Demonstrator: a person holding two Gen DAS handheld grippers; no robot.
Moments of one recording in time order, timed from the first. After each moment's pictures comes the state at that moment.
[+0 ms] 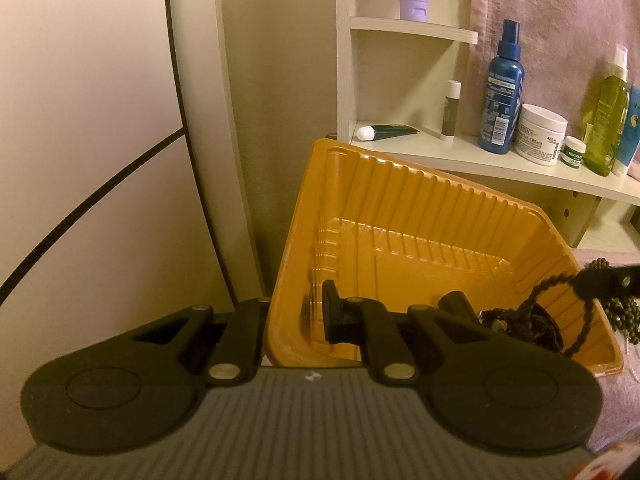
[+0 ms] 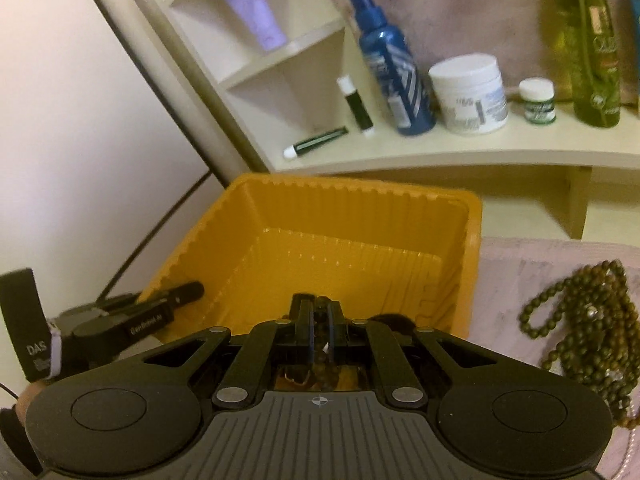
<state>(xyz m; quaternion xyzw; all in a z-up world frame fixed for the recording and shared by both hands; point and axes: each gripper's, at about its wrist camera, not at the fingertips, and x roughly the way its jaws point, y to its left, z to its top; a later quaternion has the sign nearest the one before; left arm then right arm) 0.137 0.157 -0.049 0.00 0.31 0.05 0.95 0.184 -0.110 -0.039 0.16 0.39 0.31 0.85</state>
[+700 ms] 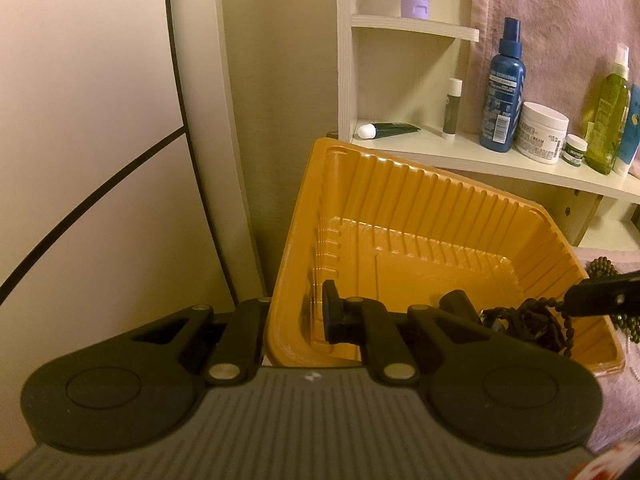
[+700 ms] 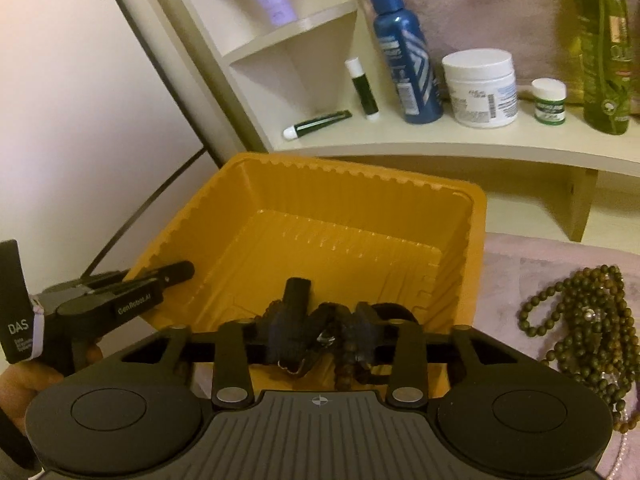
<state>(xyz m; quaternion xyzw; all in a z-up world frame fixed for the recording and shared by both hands) 0.138 0.156 -0.050 0.00 0.31 0.05 0.95 0.180 -0.104 -0.036 0.13 0.39 0.30 0.86</state>
